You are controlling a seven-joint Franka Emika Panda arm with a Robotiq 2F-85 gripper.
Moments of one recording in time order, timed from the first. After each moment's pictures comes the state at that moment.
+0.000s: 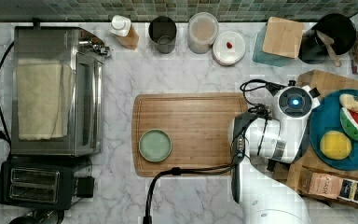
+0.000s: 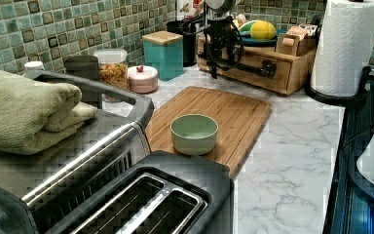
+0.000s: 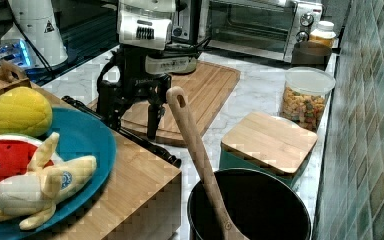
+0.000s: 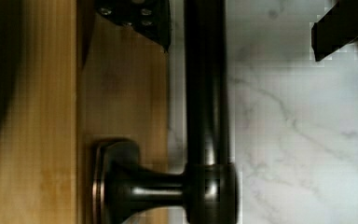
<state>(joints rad) -0.26 0.39 -0.19 -2.08 -0.24 0.93 -0.73</state>
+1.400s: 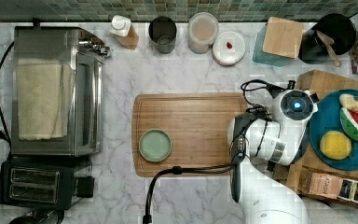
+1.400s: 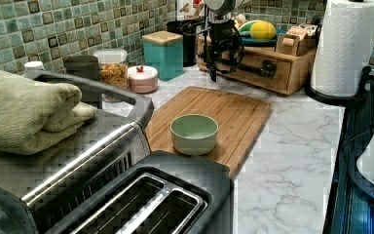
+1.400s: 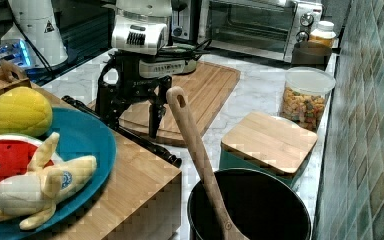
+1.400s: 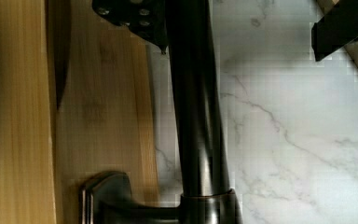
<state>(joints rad) -0.27 0.39 -0.17 -2.10 -0.18 0.91 -0.70</state>
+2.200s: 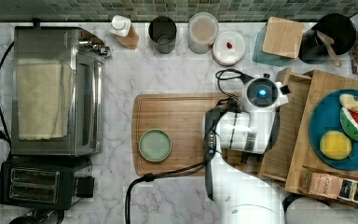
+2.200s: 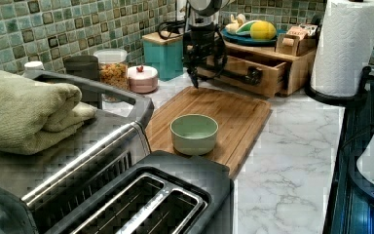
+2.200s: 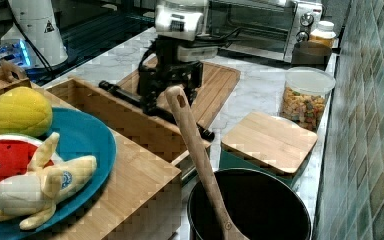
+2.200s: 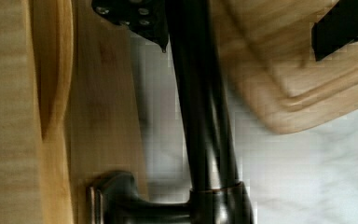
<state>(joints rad) -0.17 0.38 -0.10 -2.10 -0.17 0.86 -0.50</state>
